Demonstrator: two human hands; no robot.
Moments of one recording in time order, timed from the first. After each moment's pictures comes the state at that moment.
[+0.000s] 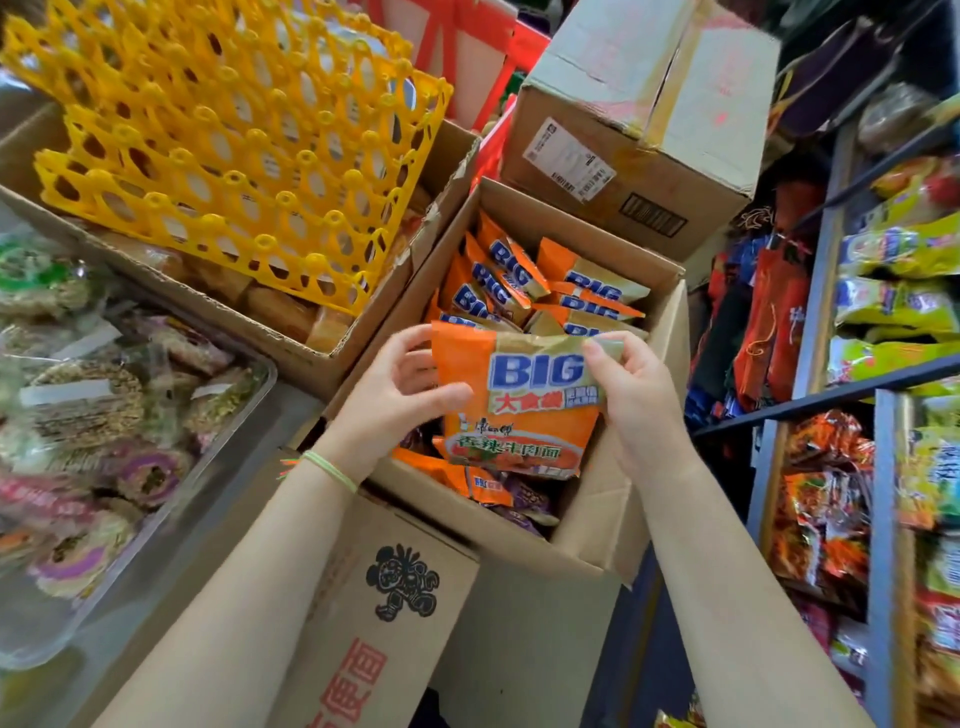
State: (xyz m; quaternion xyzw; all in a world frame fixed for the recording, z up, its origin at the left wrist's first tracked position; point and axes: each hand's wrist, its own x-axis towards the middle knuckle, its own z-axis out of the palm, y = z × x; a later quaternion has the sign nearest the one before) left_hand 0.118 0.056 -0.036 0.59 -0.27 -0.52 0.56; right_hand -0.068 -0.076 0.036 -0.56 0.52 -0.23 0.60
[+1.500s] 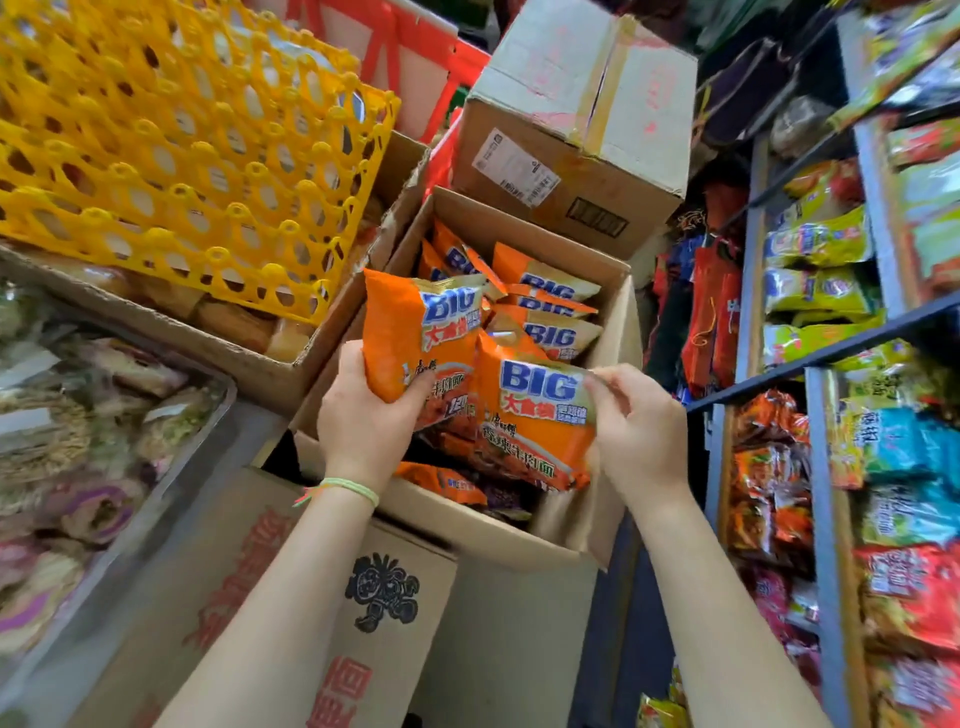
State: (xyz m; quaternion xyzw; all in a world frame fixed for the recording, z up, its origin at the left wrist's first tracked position) left_hand 0.085 0.047 -0.044 0.80 -0.28 -0.20 0.50; right_hand -0.121 -0.054 0.034 -0.79 0.52 -0.23 0.22
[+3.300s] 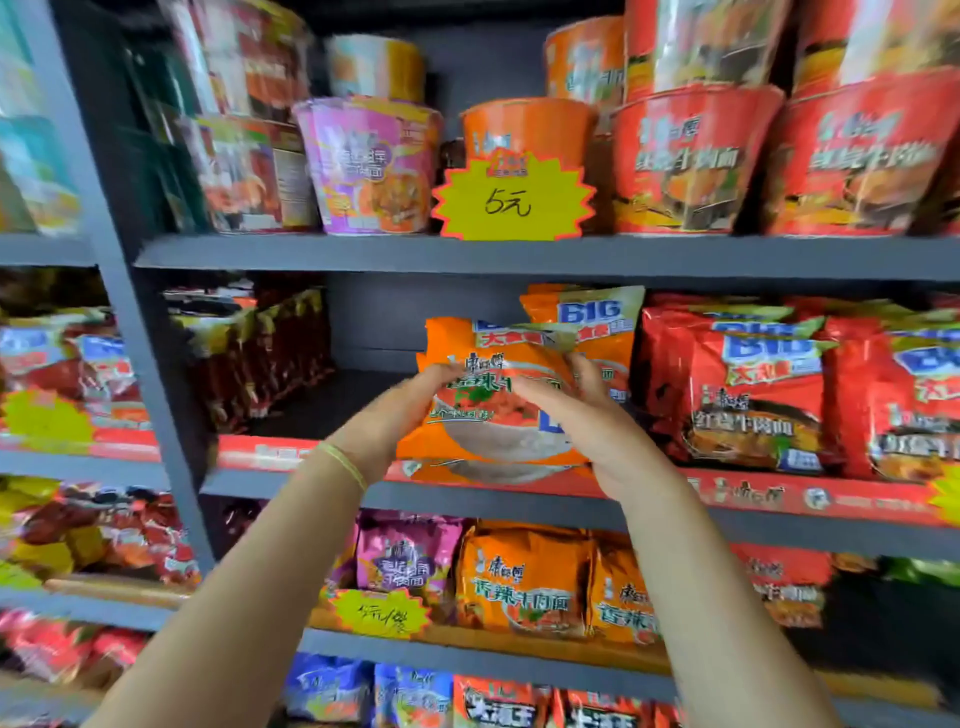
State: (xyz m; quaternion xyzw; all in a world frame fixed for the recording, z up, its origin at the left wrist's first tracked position) left_hand -0.714 0.368 0.328 0.06 -0.73 -0.68 0.03; right_hand -0.741 0.573 0.328 -0.18 0.71 -0.68 0.04
